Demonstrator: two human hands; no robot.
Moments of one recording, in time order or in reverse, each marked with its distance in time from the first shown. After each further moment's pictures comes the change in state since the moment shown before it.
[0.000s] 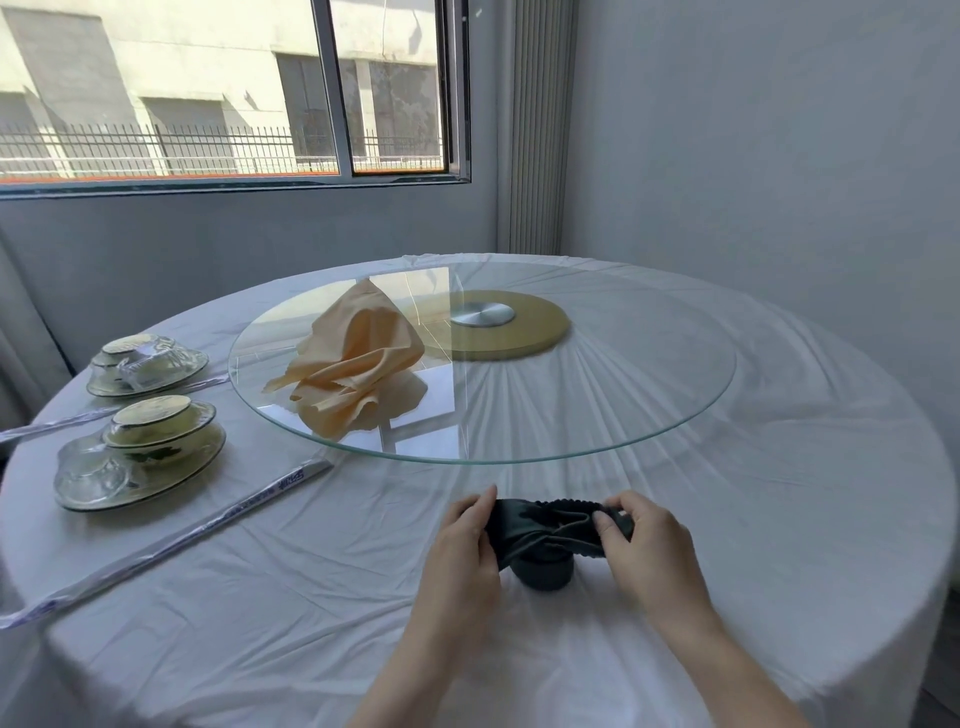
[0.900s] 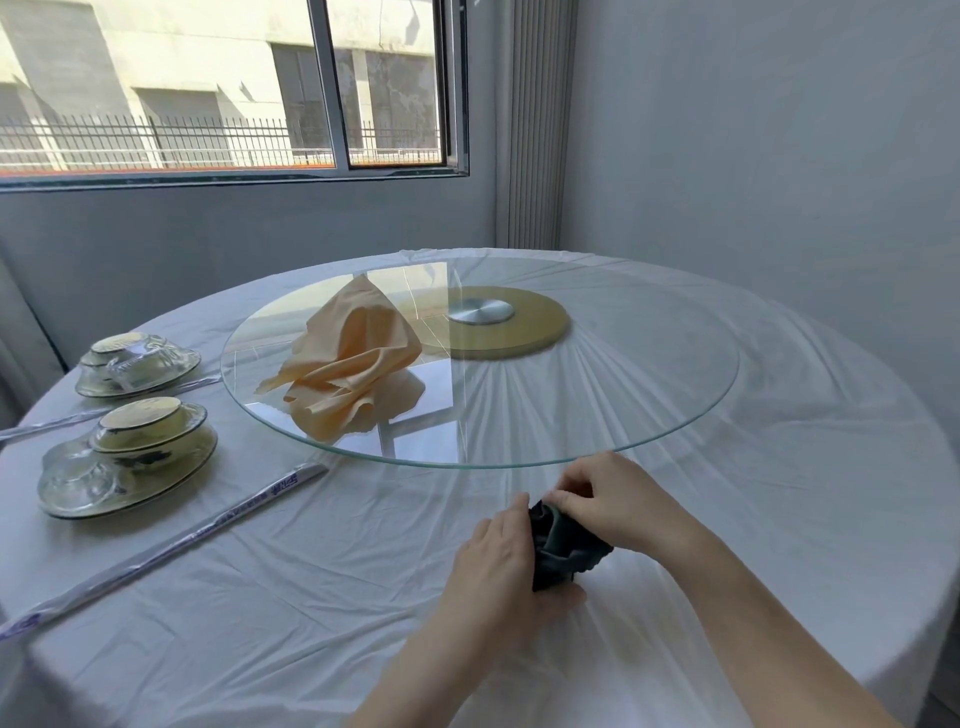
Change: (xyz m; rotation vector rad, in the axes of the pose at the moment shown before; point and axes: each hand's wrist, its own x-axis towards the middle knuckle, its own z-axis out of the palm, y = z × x) left_hand 0.013 0.011 0.018 0.431 -0.378 0.030; right_hand 0.045 -0.047 -0.013 -0.228 -0.442 -0.217
